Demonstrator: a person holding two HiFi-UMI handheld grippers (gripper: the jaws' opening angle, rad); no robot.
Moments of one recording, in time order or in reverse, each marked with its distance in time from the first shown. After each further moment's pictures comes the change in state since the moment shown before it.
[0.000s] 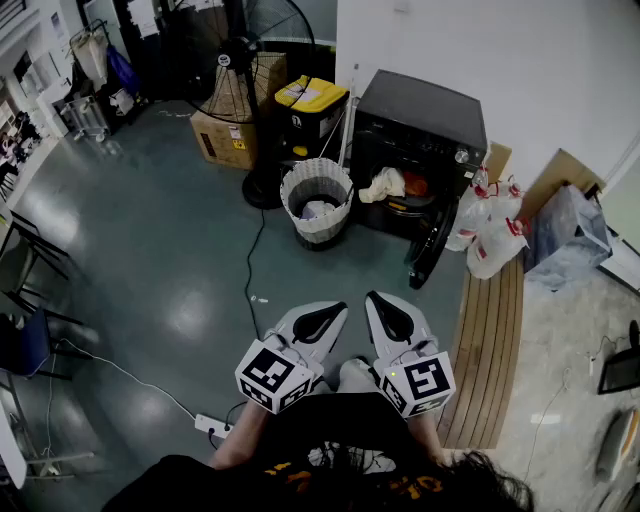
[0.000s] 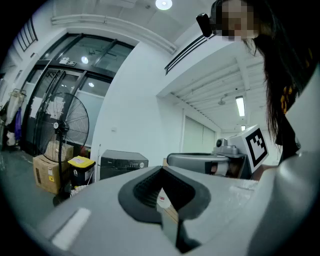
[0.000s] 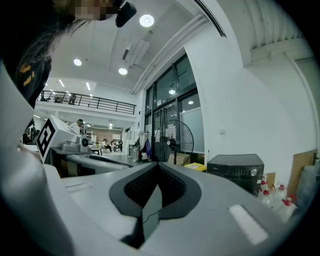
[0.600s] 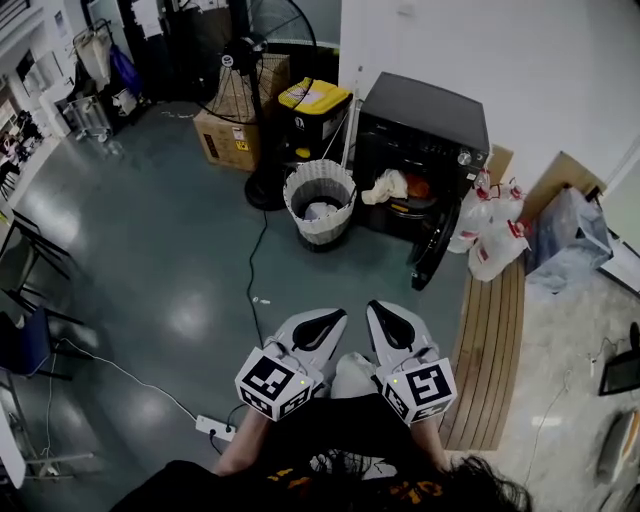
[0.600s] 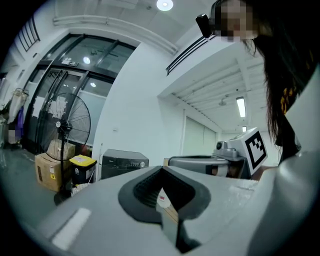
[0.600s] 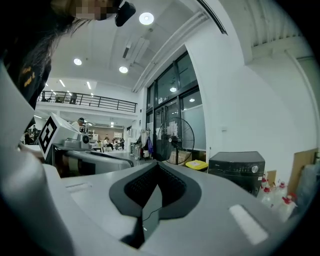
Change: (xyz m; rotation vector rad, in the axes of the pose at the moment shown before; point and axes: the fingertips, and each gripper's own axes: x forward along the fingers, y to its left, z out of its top) left arm -0.021 -0.006 -0.007 -0.013 -0.002 0.006; right arm -0.010 0.018 -0.014 0.007 0.029 0.008
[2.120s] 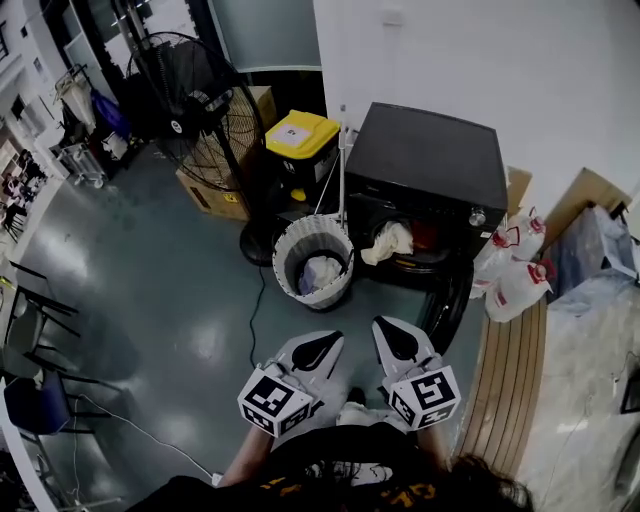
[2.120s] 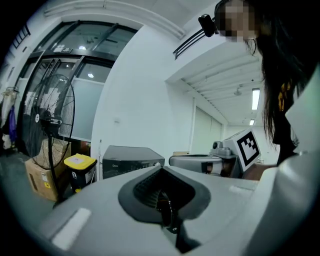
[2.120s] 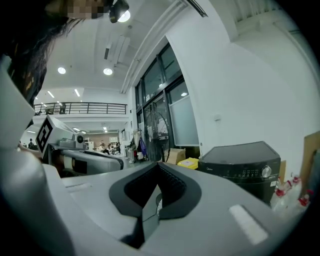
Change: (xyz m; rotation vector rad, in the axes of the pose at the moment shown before) left arm 0.241 0.184 0.039 -0.024 0.131 0.005; right arm 0.204 -0.248 0.011 0.132 0.021 -0.001
